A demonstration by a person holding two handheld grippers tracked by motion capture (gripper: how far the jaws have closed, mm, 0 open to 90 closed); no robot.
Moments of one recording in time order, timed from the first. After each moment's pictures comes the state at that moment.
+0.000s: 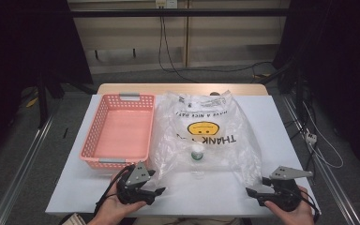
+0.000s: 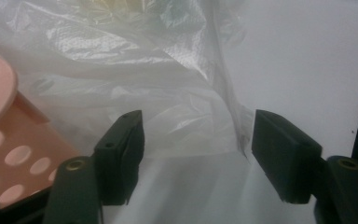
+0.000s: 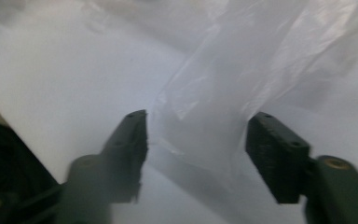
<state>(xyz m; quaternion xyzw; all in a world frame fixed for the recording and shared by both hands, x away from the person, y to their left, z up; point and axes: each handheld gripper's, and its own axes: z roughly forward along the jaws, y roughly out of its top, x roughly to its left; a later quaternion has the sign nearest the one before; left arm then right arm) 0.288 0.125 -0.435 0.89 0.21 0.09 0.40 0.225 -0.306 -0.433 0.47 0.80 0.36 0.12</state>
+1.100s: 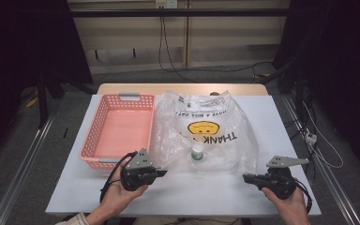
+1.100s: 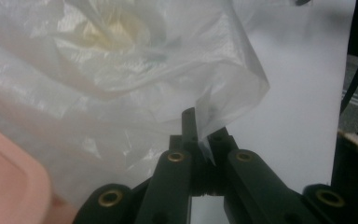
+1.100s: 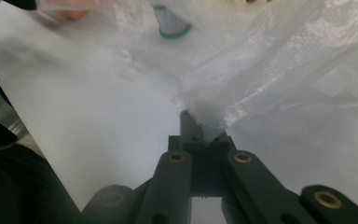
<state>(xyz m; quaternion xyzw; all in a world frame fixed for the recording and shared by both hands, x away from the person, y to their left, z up) 0.315 0.115 -0.406 0.87 0.21 0.05 0.45 0.251 -0.300 -0.421 0.47 0.78 0.41 0.07</state>
